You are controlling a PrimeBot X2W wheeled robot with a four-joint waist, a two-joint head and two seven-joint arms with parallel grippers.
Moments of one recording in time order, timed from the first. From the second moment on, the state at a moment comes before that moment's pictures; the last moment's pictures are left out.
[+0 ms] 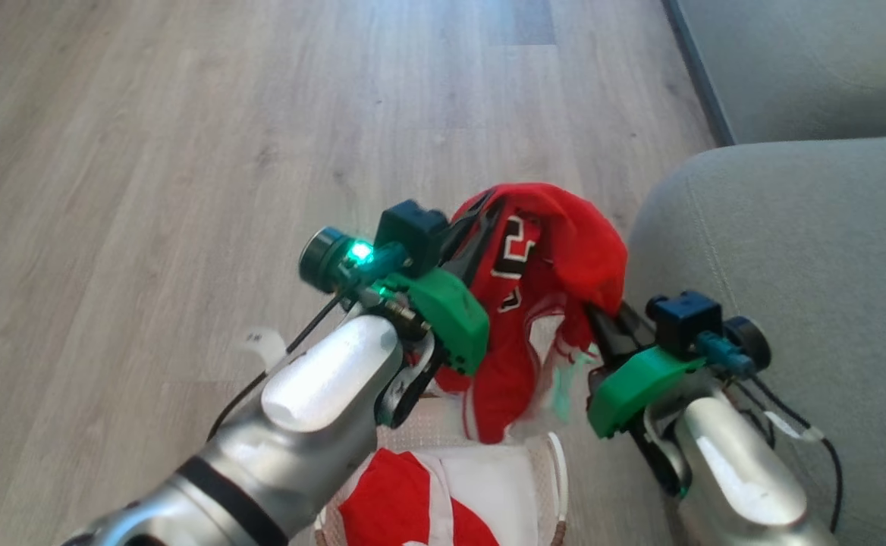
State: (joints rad) left arm -0.77 0.06 -1.02 0.59 -0.67 0.13 -0.23; right arm -0.34 -0.06 0.31 0.54 0.18 0.13 -0.26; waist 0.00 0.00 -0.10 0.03
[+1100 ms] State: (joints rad) left arm -0.44 0.05 -0.84 0.48 -0.50 0.09 -0.25; right arm -0.34 -0.10 0.04 0.27 0.04 0.13 -0.25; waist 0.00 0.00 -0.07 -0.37
